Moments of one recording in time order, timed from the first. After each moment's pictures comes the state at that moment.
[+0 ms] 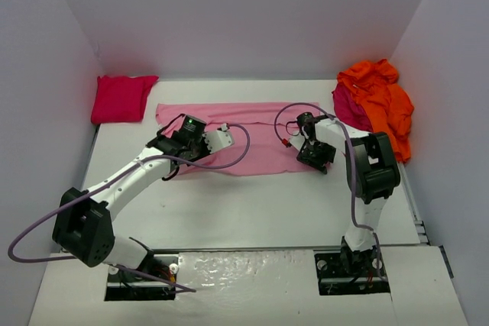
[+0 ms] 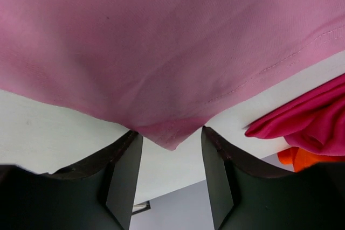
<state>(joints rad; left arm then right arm) -0.53 1.41 1.08 -0.57 -0.13 0.72 0.28 1.93 1.22 -0.83 0.28 -0.69</state>
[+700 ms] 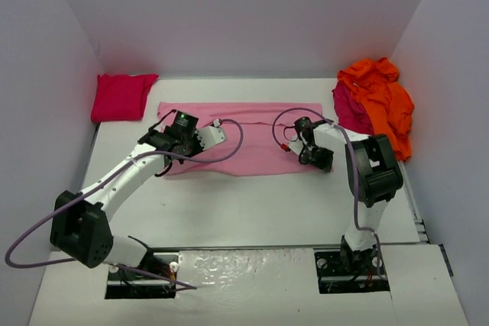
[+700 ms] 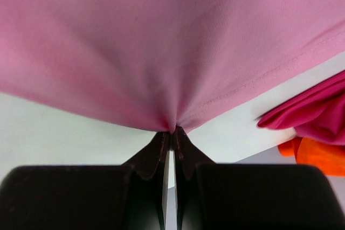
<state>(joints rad) -0.47 1.38 1.11 -0.68 -0.11 0.73 0.30 1.87 1.12 -0.79 0.32 -0.69</state>
